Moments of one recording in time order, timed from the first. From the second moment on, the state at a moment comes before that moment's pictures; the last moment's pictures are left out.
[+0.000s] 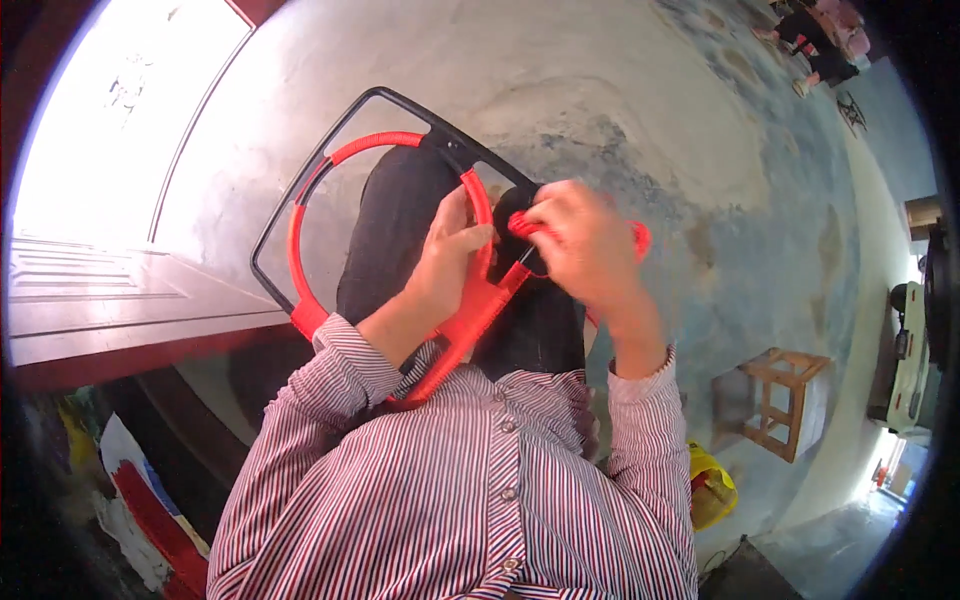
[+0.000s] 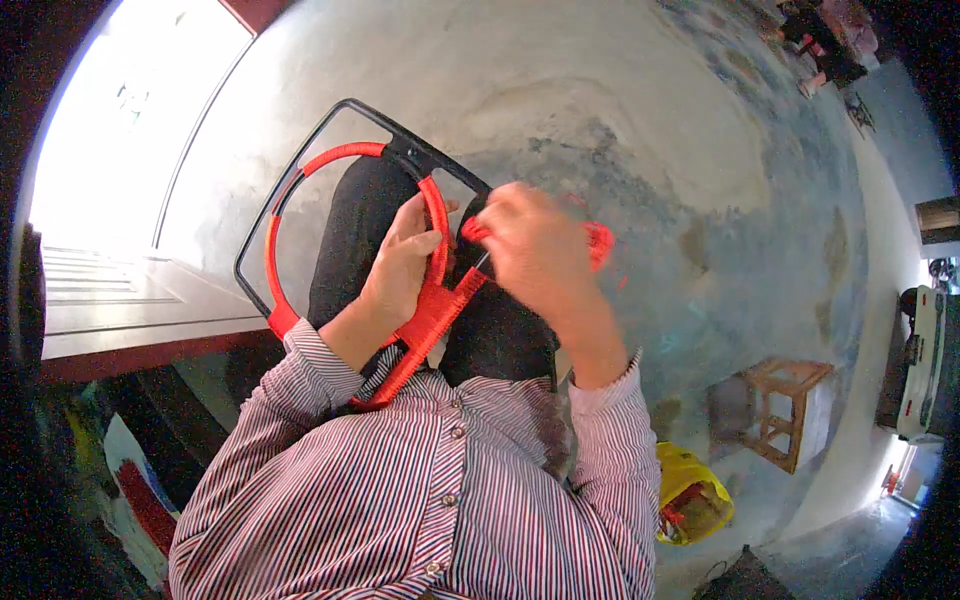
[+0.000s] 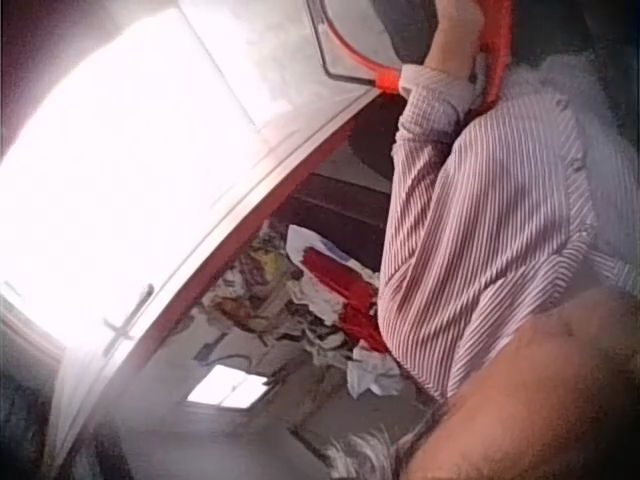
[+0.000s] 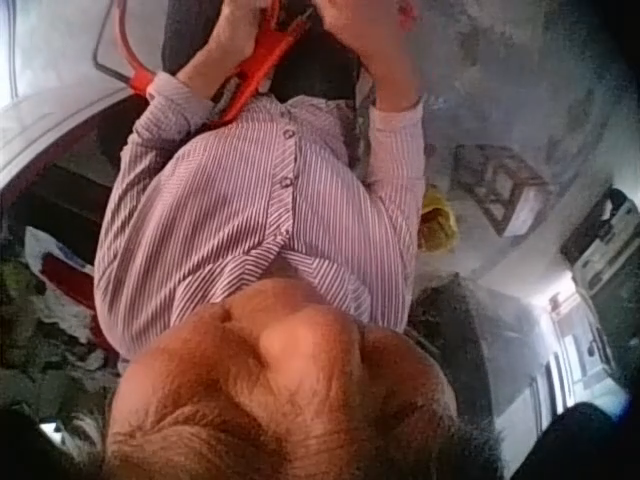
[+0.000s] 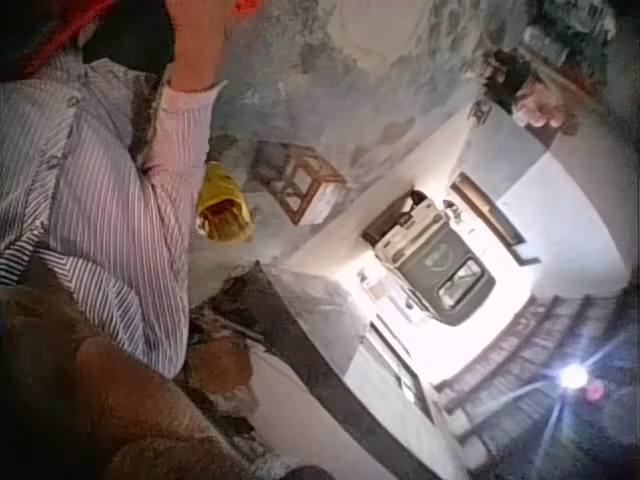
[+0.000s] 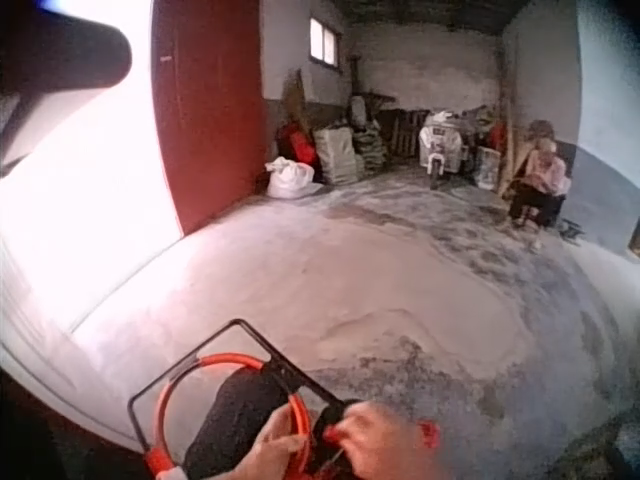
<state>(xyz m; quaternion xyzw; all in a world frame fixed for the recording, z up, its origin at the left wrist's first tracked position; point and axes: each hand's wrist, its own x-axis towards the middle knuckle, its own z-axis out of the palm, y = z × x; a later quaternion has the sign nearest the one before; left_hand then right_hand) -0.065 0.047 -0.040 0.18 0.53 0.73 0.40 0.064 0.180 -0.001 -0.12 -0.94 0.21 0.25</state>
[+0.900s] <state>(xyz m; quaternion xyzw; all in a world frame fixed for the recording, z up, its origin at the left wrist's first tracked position) -0.078 0.046 -0.046 0.03 0.47 0.61 0.64 0.122 0.155 -0.044 -0.37 -0.48 0.70 0.39</state>
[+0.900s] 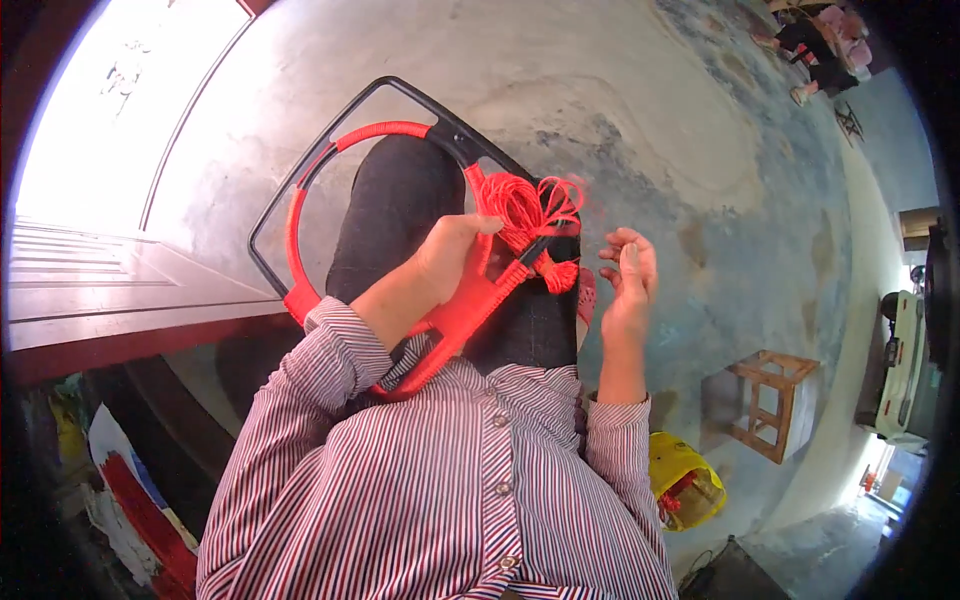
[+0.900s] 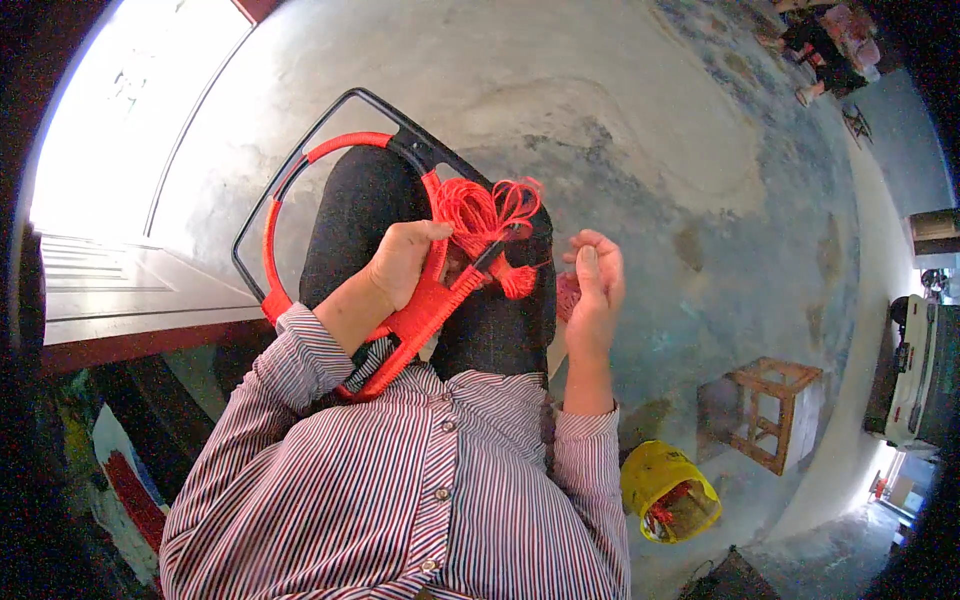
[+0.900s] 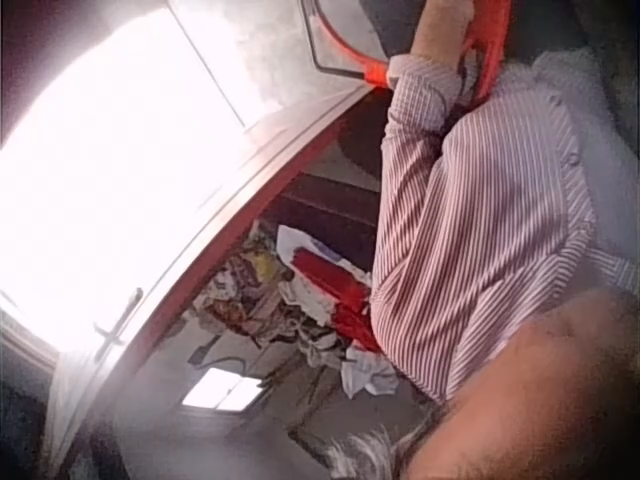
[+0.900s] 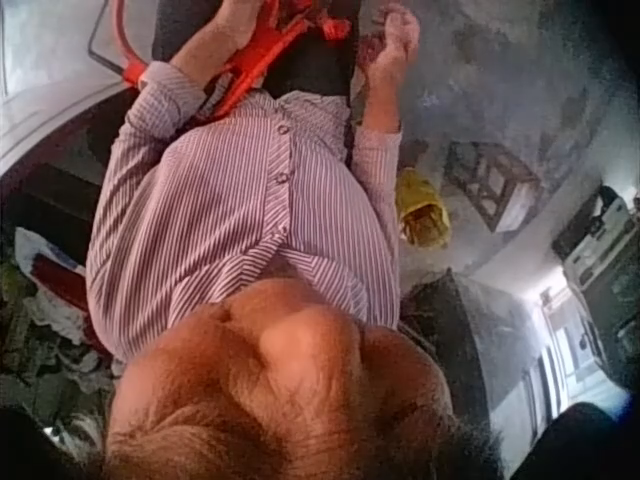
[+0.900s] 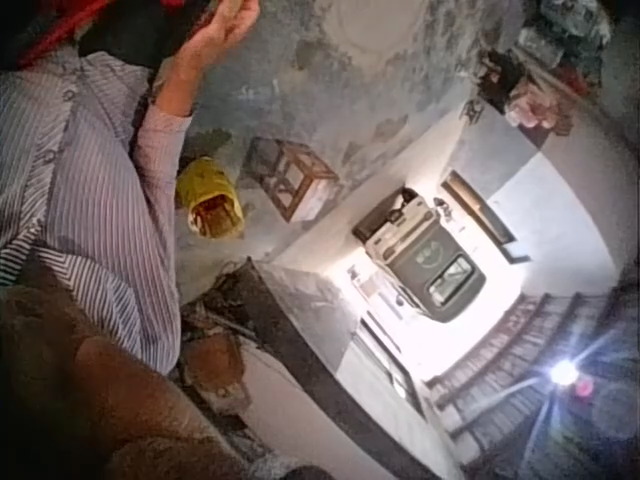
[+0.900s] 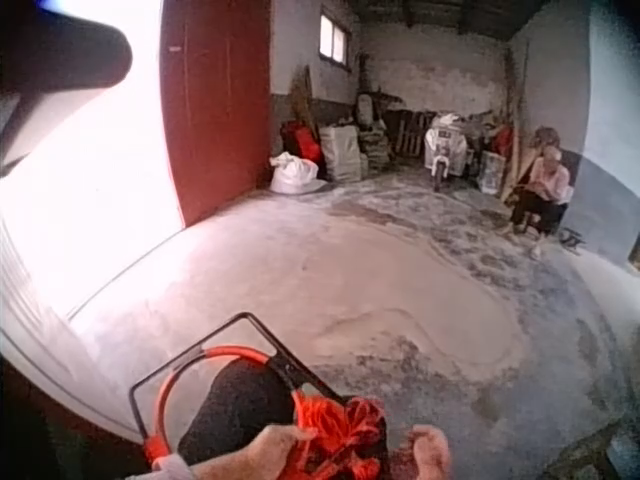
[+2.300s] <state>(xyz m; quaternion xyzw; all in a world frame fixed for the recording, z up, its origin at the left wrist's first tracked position) -0.069 0.060 -0.010 0.08 0.57 0.49 0.65 0.223 0.095 0.006 -0.27 -0.61 0.71 0.24</state>
